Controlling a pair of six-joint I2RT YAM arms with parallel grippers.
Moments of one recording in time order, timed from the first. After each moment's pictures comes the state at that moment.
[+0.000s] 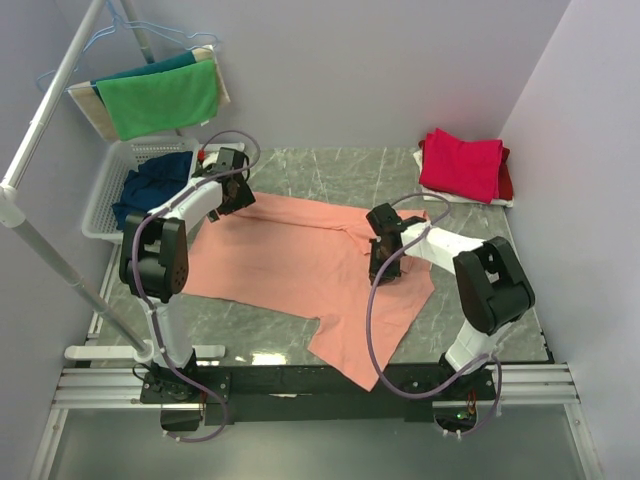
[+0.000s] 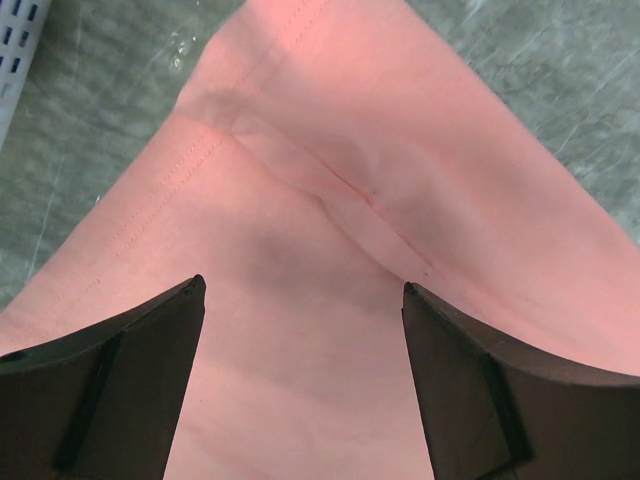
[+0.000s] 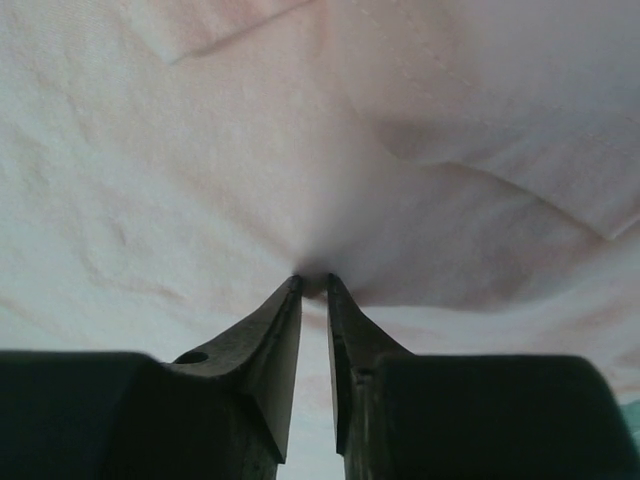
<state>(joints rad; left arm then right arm) -0.22 1.95 1.49 -0.56 -0.35 -0.67 0.45 1.71 1.01 -0.64 -0.01 0.58</state>
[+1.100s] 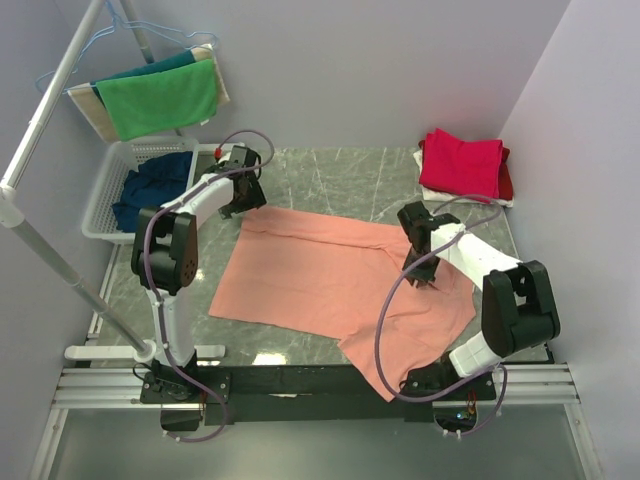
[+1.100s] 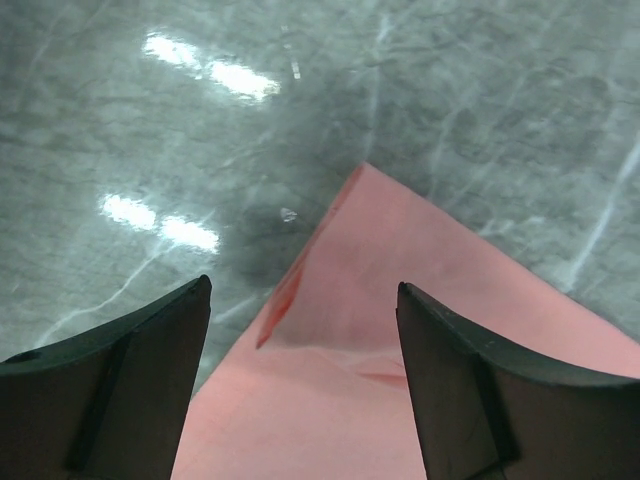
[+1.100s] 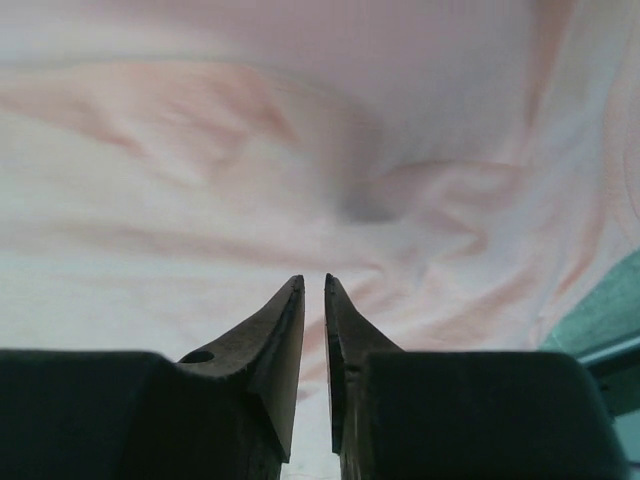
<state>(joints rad) -0.27 2.04 1.59 -0.60 -0.31 -0.62 0.28 1.53 0.94 -0.90 0.25 0.77</state>
